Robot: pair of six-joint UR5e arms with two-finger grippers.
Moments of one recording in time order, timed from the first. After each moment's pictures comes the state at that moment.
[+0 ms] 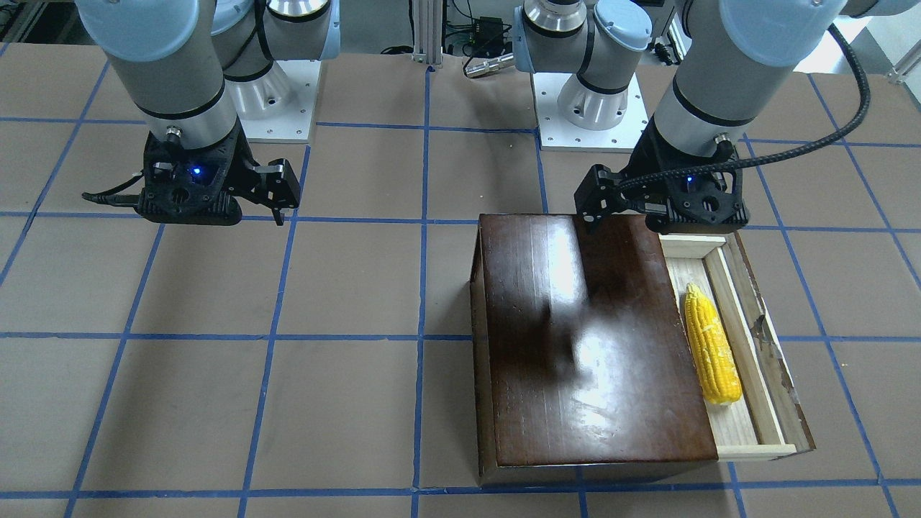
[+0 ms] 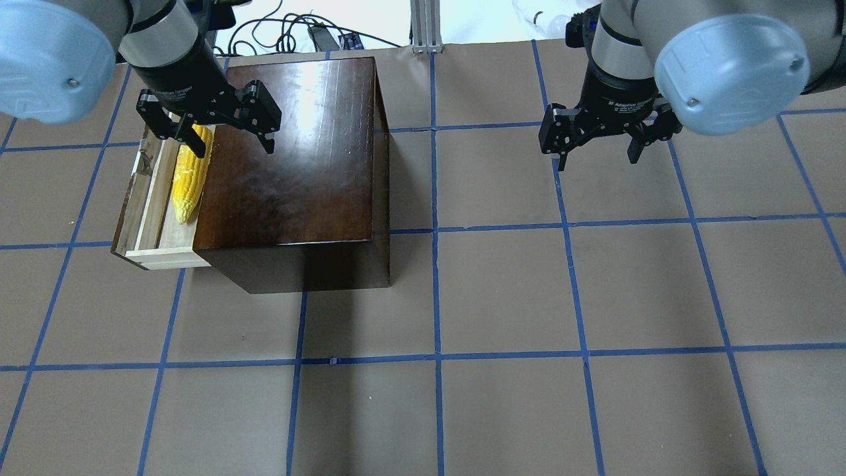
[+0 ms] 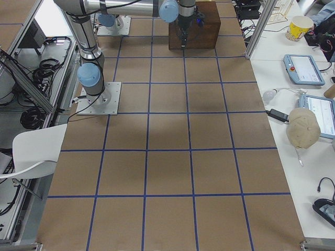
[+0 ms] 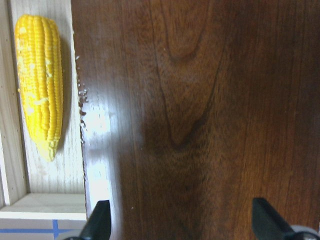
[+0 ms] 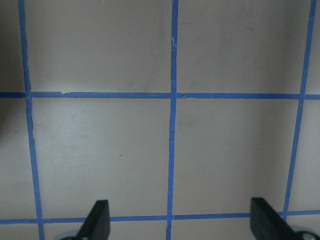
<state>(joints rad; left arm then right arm) -1.56 -1.66 -1.53 -1.55 1.56 0.00 1.65 -1.48 1.58 -1.63 -1.64 0.06</state>
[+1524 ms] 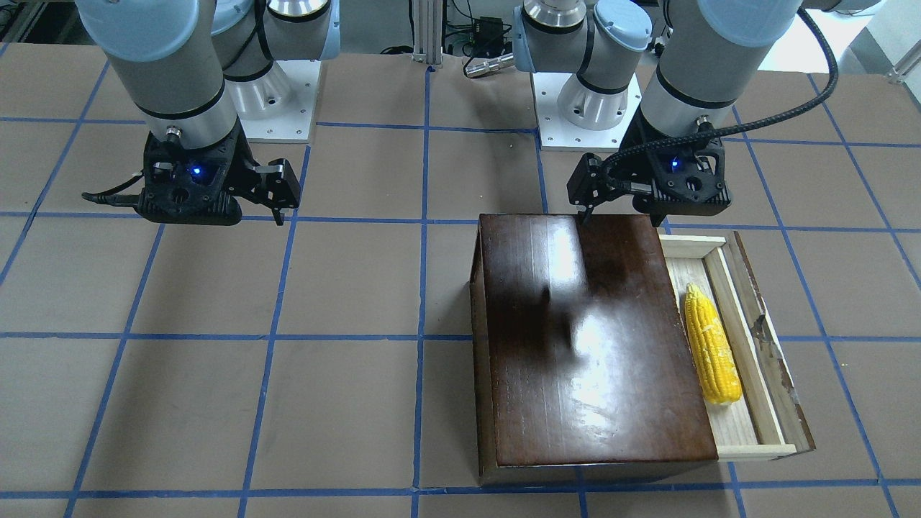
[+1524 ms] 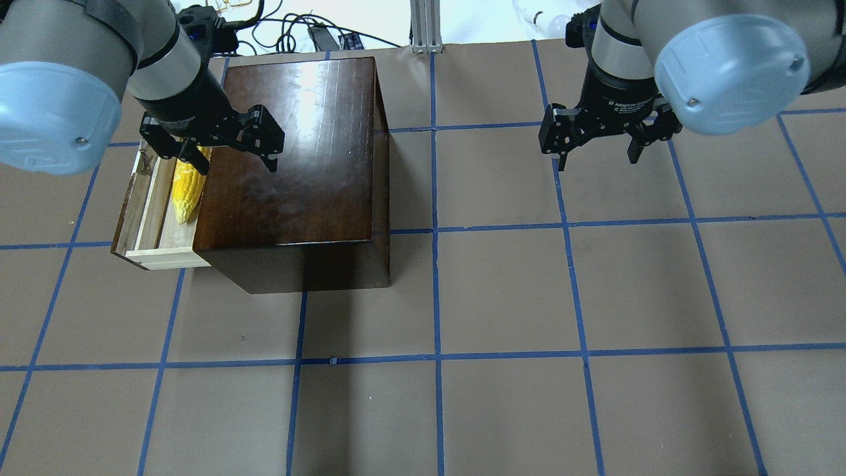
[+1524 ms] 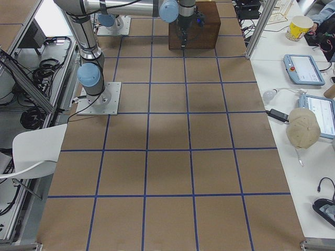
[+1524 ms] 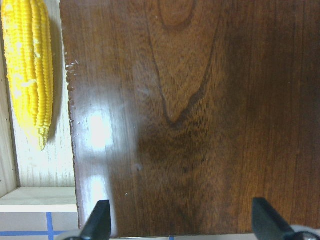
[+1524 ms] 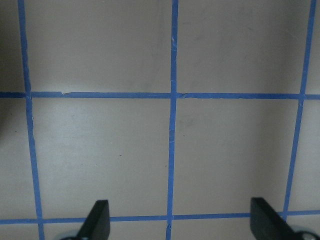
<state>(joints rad) -1.56 -1.60 -1.63 -1.46 1.56 0.02 1.65 -1.48 1.58 -1.63 -1.64 0.06</state>
